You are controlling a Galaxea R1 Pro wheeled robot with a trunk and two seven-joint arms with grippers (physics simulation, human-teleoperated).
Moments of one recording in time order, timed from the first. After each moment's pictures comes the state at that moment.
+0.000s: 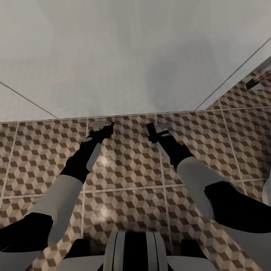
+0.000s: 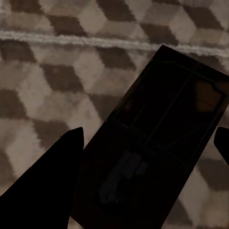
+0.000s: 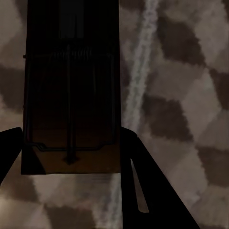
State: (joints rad) left arm -1.09 -0.08 -0.13 -0.88 0.21 0.32 0.21; right arm -1.31 0.16 0.22 -0.42 0.06 0.37 -0.14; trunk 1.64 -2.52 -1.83
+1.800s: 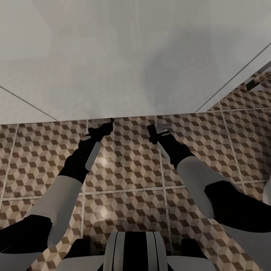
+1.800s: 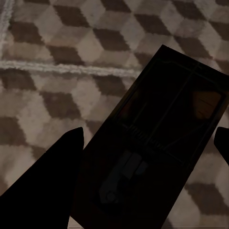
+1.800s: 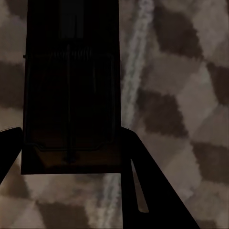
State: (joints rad) left arm -1.08 -0.07 -0.13 -0.94 0.21 0.32 0.21; right arm -1.32 0.16 0.22 -0.41 0.07 0.43 -0.15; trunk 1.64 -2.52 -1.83
